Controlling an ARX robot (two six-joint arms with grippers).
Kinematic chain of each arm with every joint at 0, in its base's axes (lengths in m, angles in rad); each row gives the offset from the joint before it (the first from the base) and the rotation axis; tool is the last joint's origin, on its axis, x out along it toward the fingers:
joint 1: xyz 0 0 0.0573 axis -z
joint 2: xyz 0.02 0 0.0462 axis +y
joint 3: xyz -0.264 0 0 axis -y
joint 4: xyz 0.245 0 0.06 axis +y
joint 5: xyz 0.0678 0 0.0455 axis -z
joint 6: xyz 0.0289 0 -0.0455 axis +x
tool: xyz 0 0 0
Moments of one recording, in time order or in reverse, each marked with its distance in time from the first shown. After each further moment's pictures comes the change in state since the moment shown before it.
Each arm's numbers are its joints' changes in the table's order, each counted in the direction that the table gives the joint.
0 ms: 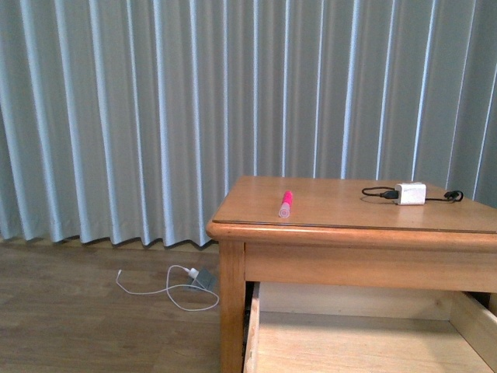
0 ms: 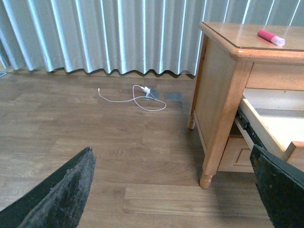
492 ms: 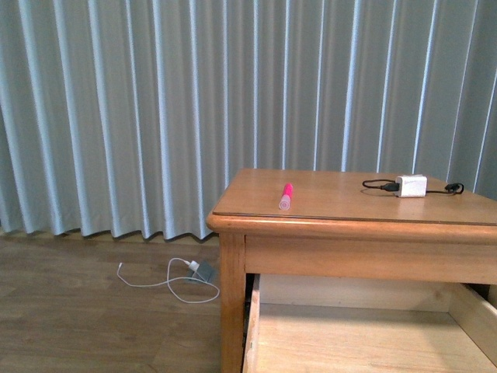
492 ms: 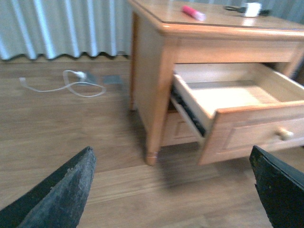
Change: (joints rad) left arm -0.124 0.103 0.006 -0.027 0.448 -0.002; right arm 0.000 -0.005 0.000 0.000 -0.002 -0.003
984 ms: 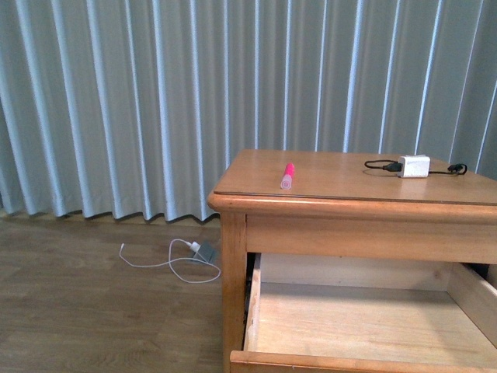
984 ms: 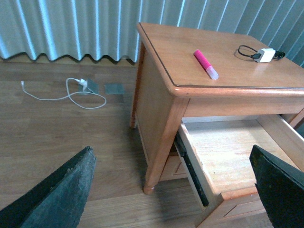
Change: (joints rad) left arm 0.134 0.766 0.570 -0.155 -0.155 -0.076; right arm -0.001 0.000 0.000 0.000 0.001 -0.001
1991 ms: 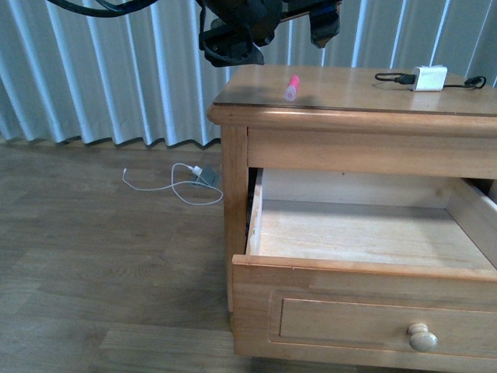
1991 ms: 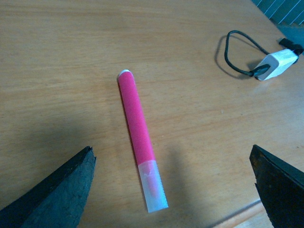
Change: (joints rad) left arm 0.380 1.430 1.617 0.435 -0.182 -0.139; right arm 0.000 0.000 0.000 0.000 0.000 0.000
